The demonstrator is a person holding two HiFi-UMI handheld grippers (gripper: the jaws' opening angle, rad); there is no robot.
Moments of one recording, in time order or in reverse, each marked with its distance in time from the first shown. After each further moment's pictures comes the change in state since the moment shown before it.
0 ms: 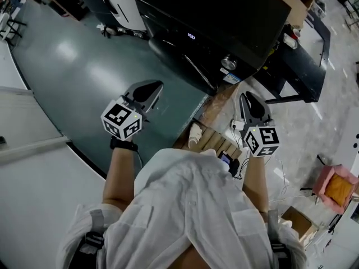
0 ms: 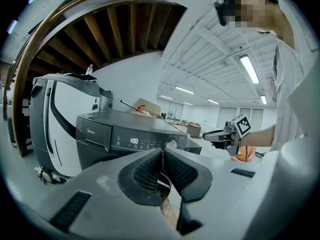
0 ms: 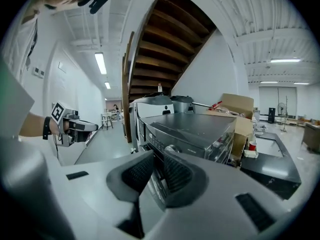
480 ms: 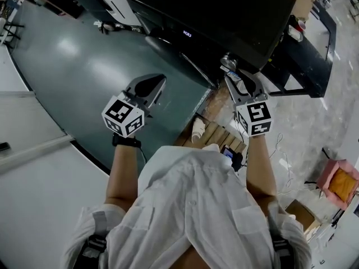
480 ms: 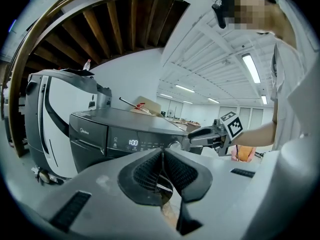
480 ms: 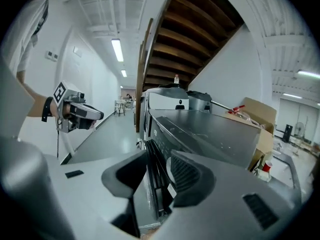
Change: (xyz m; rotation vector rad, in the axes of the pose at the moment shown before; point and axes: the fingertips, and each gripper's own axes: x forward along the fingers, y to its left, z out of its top) left arm 0.044 0.015 0.006 -0.007 0.027 -0.009; right arm 0.088 0.002 0.012 -0.189 0.081 0.121
